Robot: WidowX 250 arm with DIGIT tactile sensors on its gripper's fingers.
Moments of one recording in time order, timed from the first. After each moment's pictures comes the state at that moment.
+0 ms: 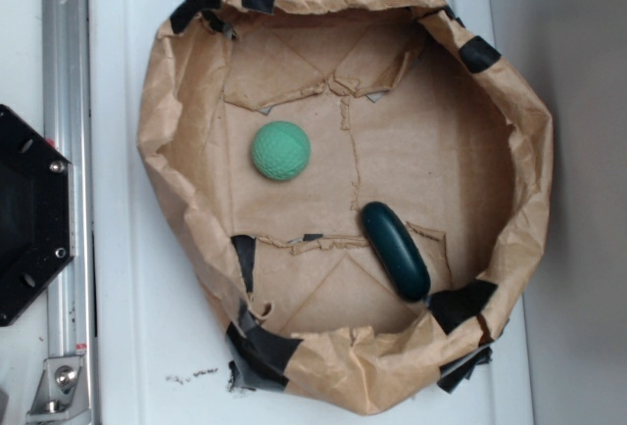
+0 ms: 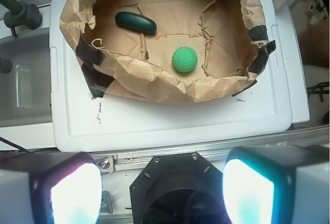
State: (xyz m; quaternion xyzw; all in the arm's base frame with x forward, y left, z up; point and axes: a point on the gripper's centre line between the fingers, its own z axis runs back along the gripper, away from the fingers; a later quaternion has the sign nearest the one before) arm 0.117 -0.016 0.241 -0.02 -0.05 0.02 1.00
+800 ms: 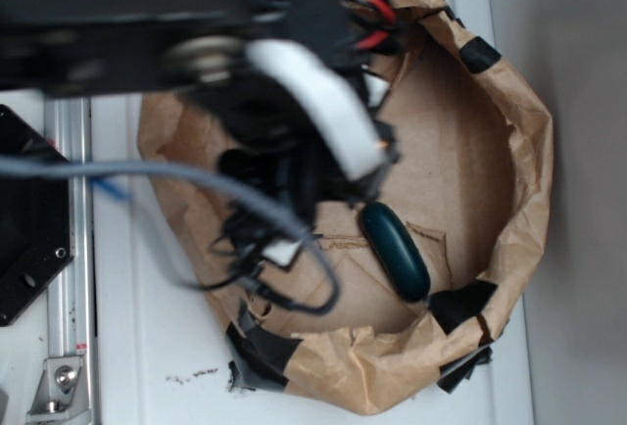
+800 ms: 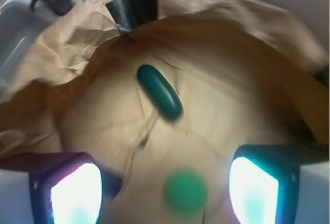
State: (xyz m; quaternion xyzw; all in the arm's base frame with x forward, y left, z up) arm 0.263 -0.010 0.129 -0.05 -0.12 -0.32 0.94
